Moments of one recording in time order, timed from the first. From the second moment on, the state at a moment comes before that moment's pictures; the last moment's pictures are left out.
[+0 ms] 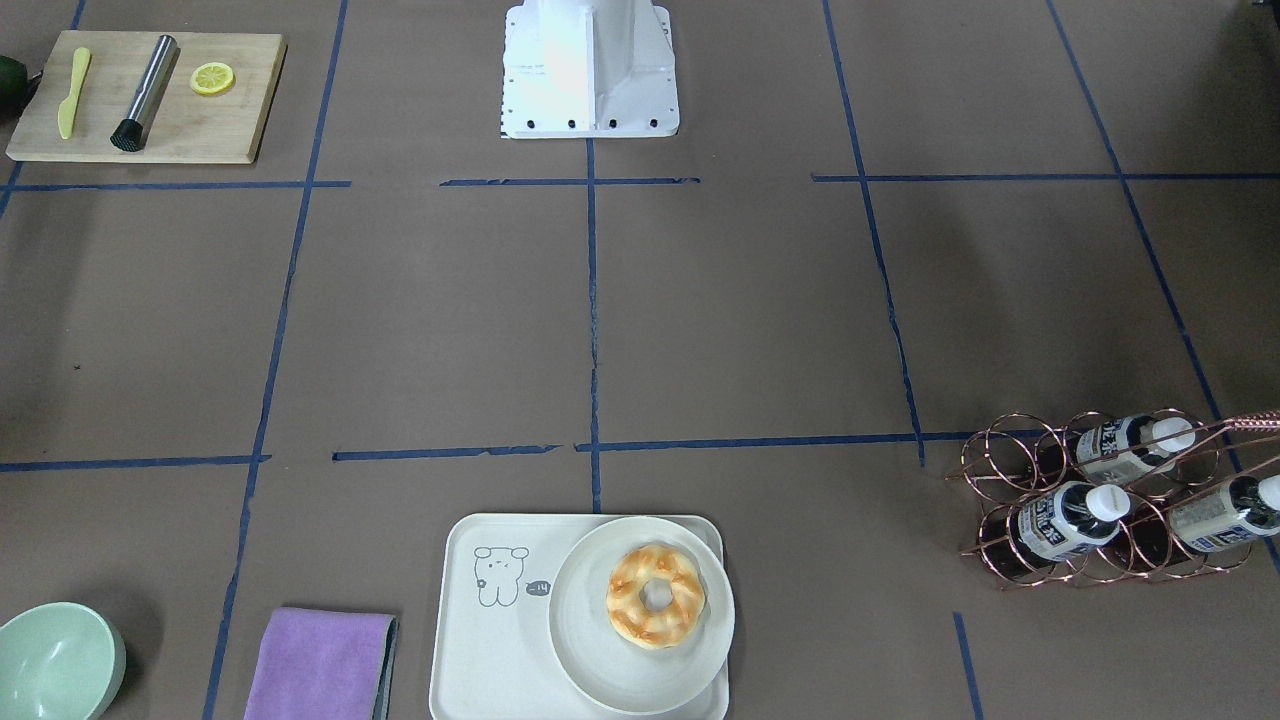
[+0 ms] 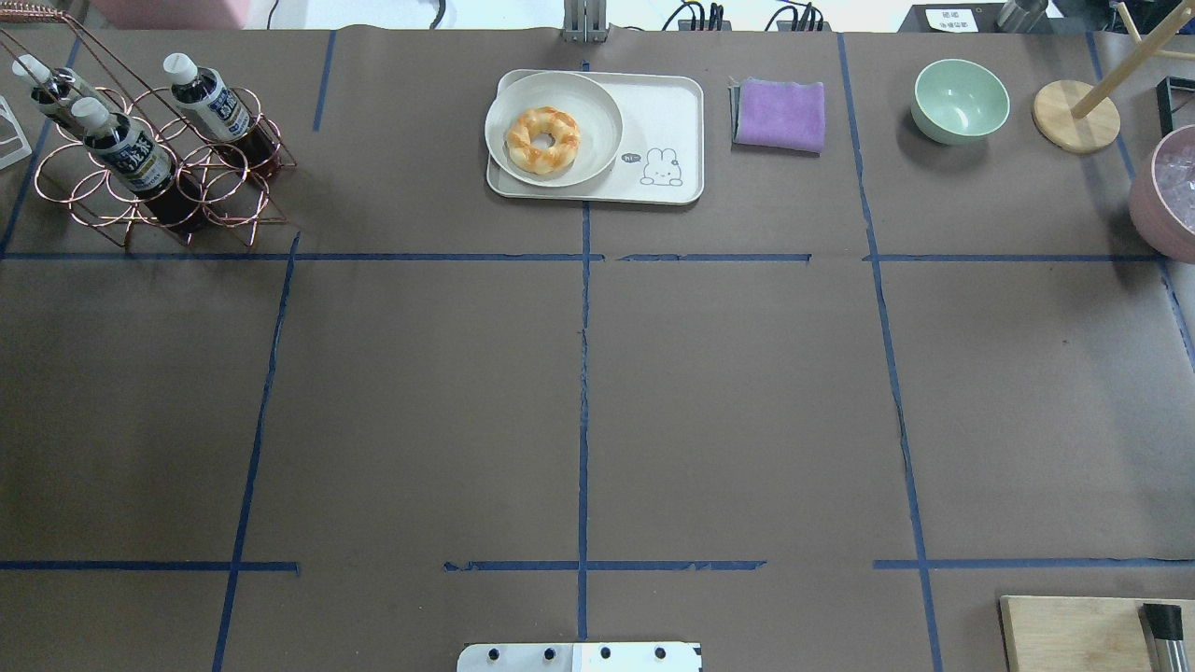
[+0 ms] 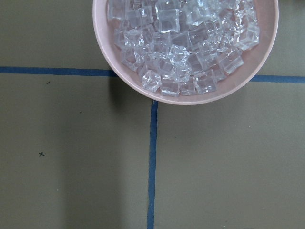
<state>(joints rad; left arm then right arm) -1.53 -1.60 -1.66 -1.47 -2.32 0.08 1.53 -1.68 1.71 -1.54 2.31 0.04</state>
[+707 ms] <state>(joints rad) -1.53 -1.62 -1.65 -1.50 -2.32 0.08 1.53 -1.68 1.71 -1.54 2.31 0.04</state>
